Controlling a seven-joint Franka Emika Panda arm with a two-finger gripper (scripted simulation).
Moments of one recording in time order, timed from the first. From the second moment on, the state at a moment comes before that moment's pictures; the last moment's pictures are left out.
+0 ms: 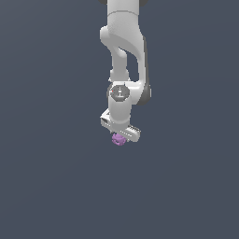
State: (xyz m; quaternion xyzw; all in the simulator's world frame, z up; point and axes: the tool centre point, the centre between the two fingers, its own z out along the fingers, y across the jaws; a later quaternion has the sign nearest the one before) arm -0.027 0.002 0.056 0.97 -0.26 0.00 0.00
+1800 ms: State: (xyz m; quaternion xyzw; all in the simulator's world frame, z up) arm -0.055 0.113 0.051 0.97 -0.26 0.00 0.00
